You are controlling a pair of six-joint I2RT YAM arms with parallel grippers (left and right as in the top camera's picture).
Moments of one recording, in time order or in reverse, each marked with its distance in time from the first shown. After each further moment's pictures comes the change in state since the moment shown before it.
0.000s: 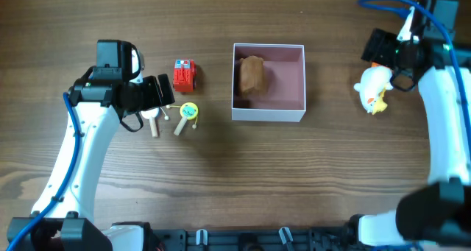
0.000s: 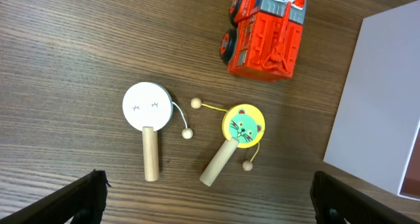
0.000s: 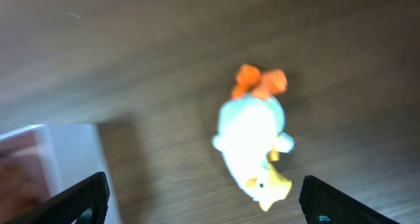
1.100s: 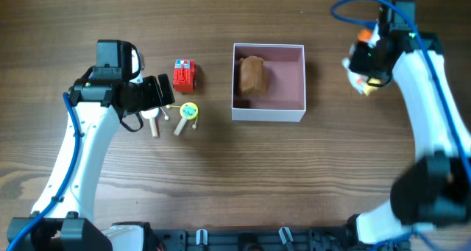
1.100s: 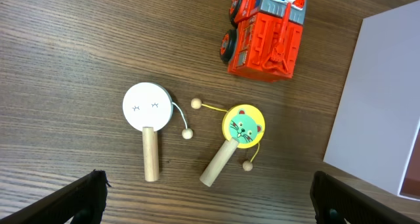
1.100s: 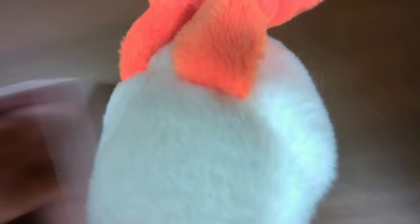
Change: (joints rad) left arm 0.000 0.000 0.000 0.000 0.000 0.000; right arm 0.171 0.018 0.017 -0.041 -0.009 0.031
